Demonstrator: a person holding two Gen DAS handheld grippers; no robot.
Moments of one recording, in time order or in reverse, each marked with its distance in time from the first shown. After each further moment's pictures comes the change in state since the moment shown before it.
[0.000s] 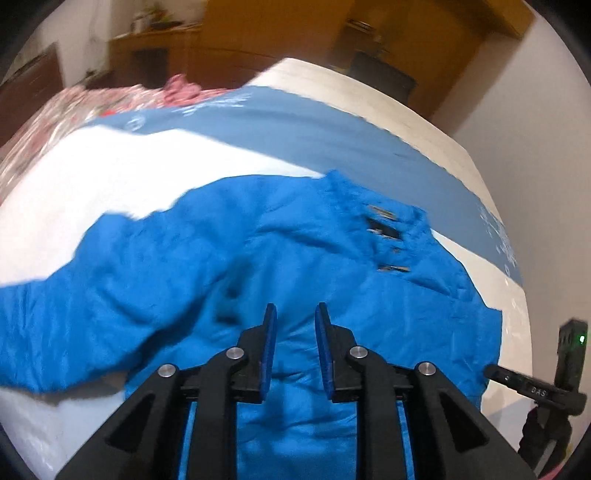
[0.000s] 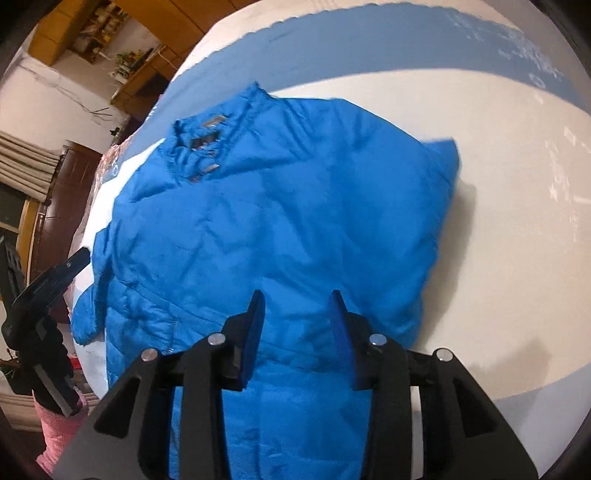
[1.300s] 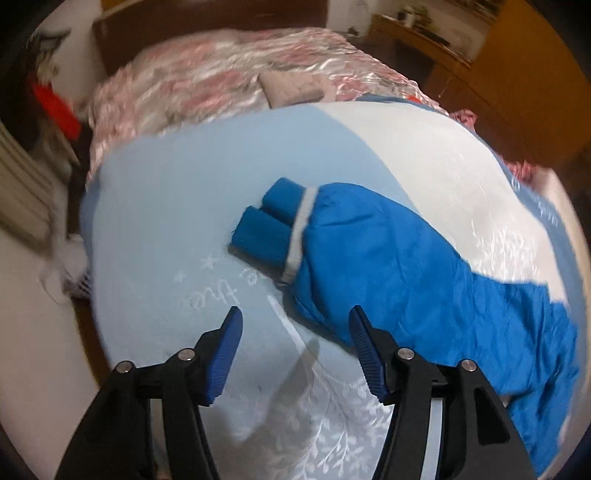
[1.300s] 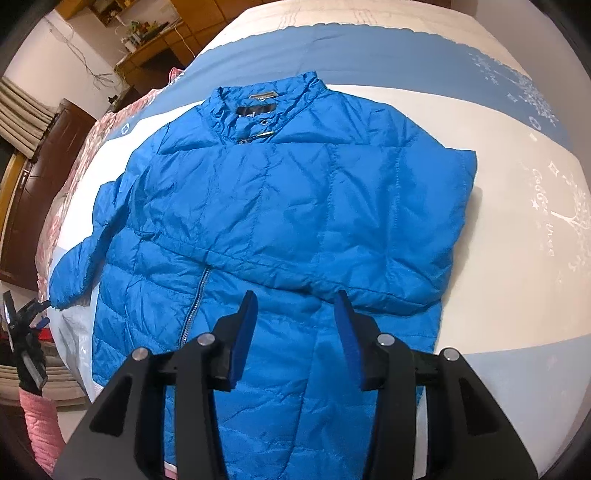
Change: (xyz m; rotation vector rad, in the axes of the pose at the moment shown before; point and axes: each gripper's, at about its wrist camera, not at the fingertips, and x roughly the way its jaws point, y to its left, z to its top) left arm -0.143 0.395 -0.132 -0.750 -0.032 0.471; right arm -0.021 0.080 -0.048 -0.114 -0.008 -0.141
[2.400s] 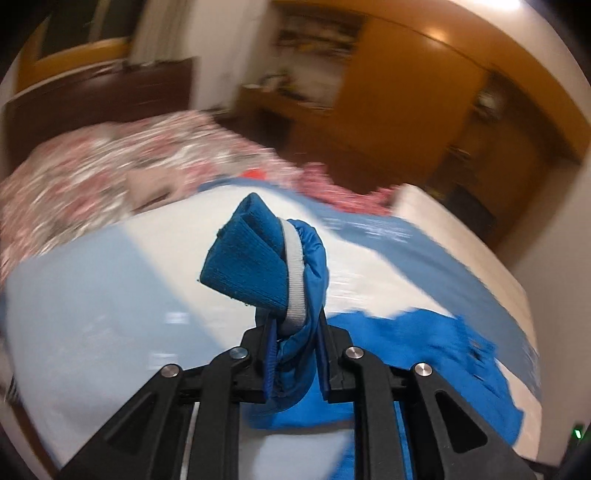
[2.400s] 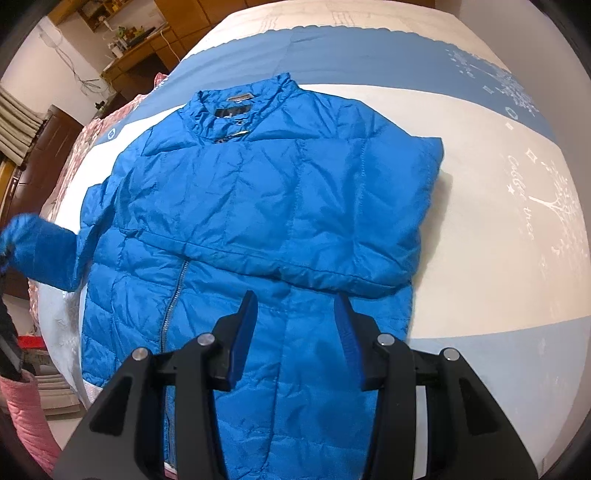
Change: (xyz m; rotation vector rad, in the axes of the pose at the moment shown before) left arm -0.118 -0.184 -0.040 0.337 -0.322 -0.419; right arm -0.012 -0.027 -0.016 0.043 -0.022 -0.040
